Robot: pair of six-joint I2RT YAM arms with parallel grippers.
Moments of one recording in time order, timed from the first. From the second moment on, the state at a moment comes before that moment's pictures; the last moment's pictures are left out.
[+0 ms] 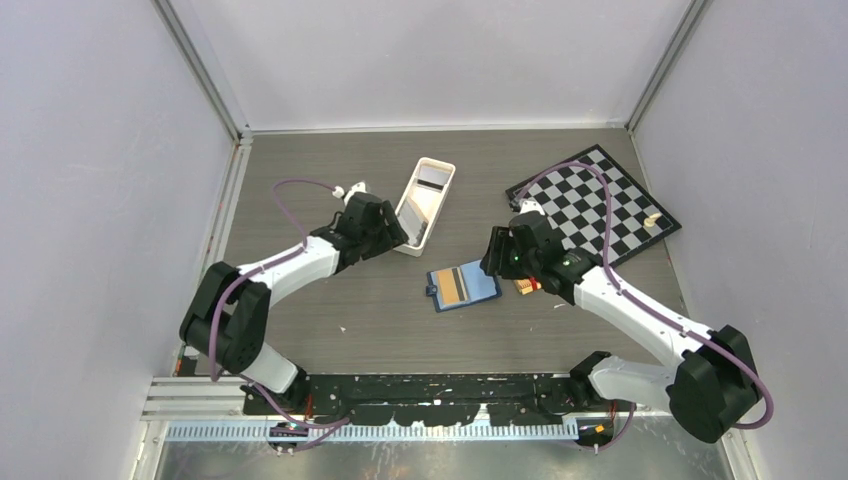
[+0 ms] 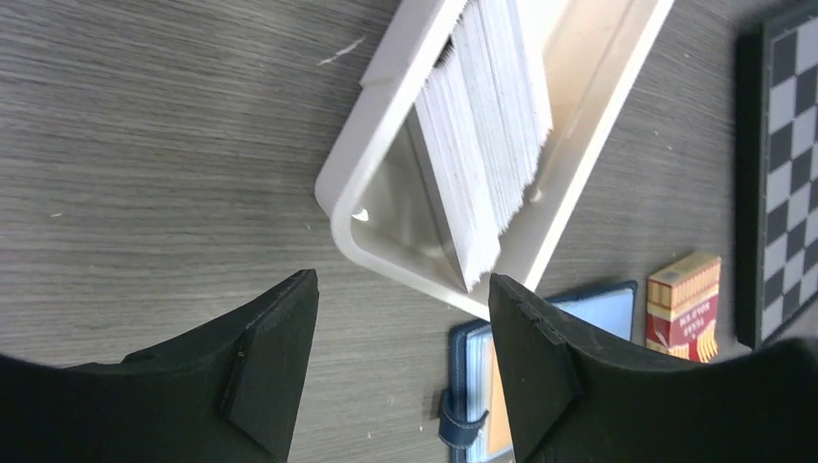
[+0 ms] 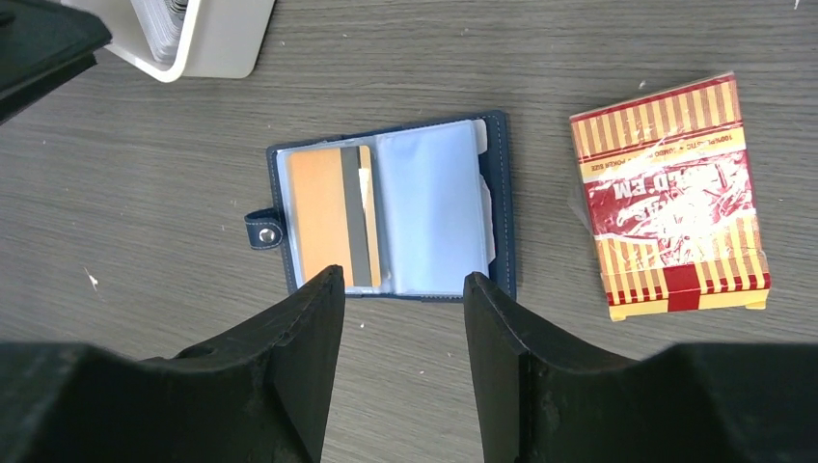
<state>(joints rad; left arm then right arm) -0.52 1.51 0.88 -0.12 -0.09 -0.82 0.59 1.15 0.77 -0.39 0.07 0.59</state>
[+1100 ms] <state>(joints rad) -0.50 1.58 0.88 -0.10 -0.15 -0.75 0.59 1.16 0.74 -0.39 0.03 0.59</state>
